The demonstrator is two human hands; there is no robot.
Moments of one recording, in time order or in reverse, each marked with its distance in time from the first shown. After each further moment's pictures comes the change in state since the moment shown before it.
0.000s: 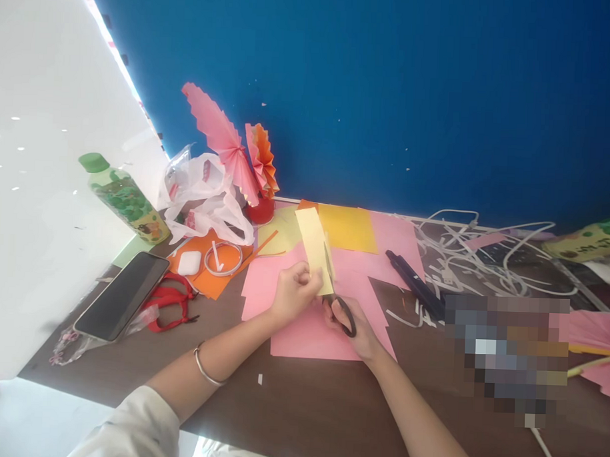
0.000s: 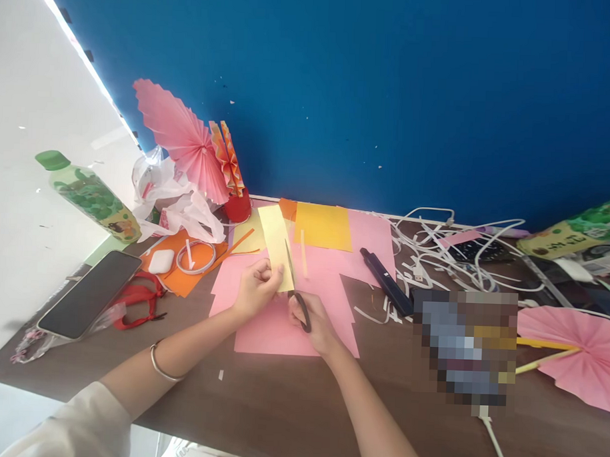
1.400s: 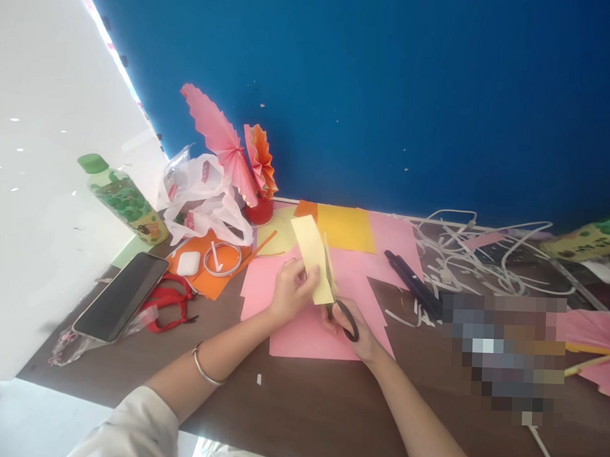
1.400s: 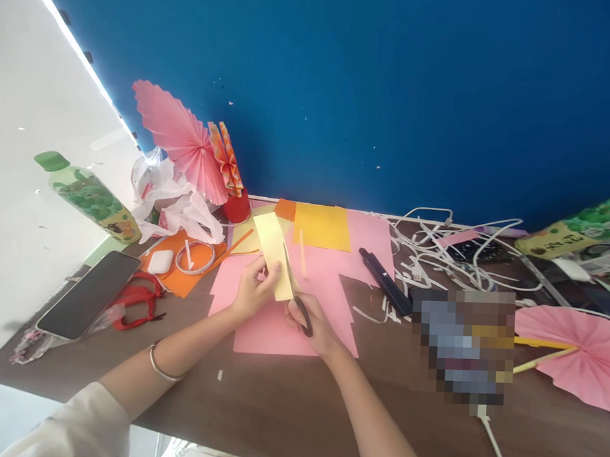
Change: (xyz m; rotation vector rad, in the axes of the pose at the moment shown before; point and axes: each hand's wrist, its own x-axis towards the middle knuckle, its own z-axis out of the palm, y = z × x) left_hand 0.006 -0.005 -0.003 0.239 0.085 0.285; right_hand -0.003 -0.001 -0.001 0.024 -0.082 -0.012
